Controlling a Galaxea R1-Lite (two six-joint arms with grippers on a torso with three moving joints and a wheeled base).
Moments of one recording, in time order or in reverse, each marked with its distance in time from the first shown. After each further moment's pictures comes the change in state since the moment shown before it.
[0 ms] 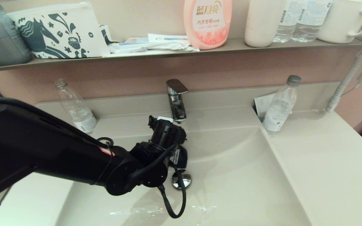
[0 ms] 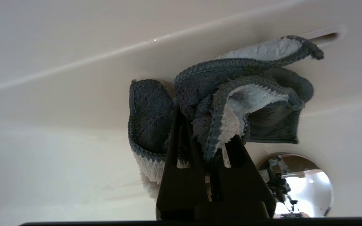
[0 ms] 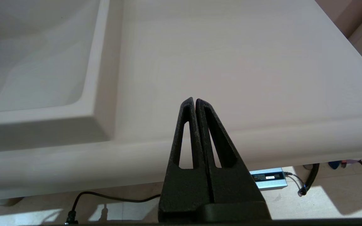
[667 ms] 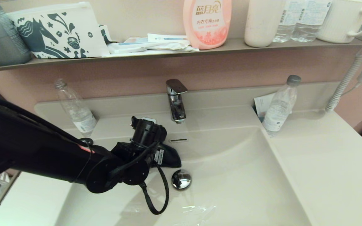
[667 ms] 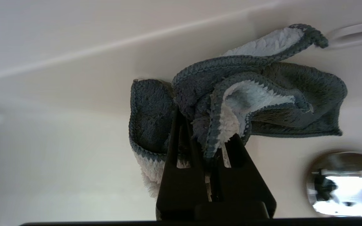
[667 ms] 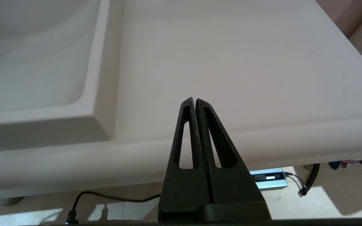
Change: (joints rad) left arm 0.111 -0.057 0.090 0.003 -0.050 0.006; right arm 0.000 0.000 0.000 0.000 0.000 0.000
